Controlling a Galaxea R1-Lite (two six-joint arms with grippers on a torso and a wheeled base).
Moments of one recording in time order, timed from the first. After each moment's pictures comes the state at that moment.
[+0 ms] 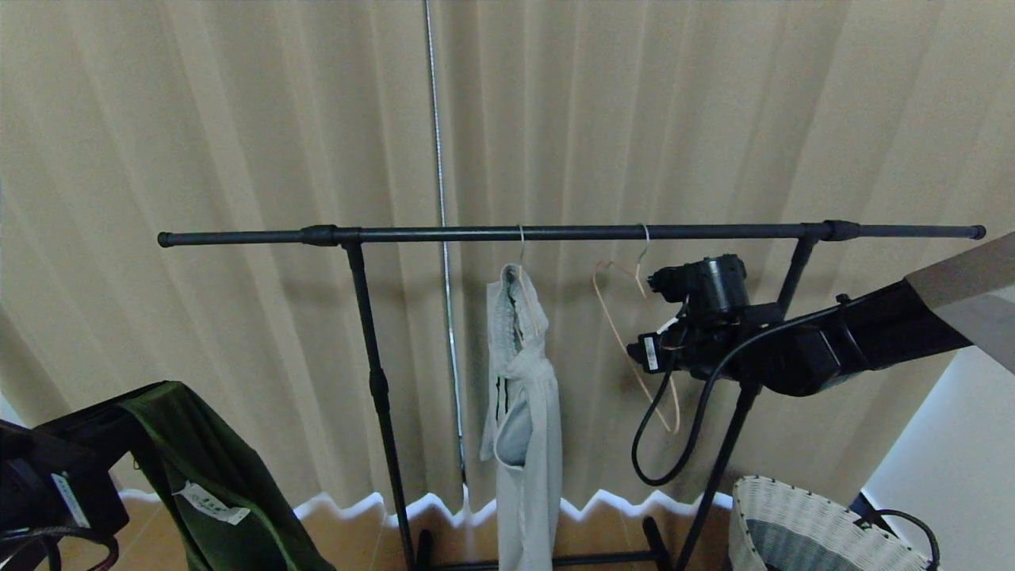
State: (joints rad) left arm -0.30 0.93 -0.39 -0.36 0.09 0.02; right arm 0.35 2.11 -1.20 -0.24 -0.27 0.15
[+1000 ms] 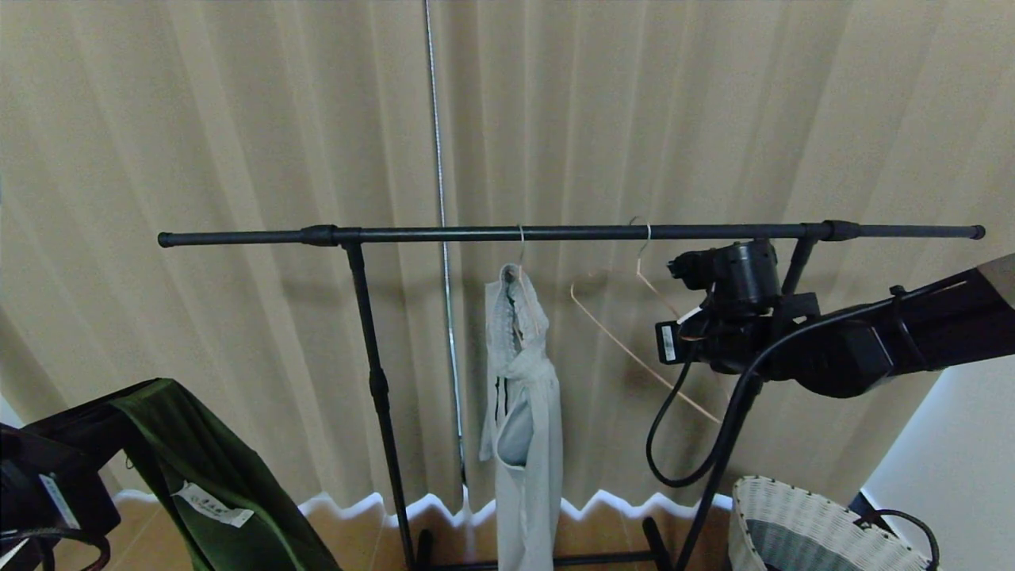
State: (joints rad) left arm -0.30 0.92 -0.39 -0.36 0.09 0.02; right arm 0.35 2.00 -1.13 -0.25 -0.31 0.16
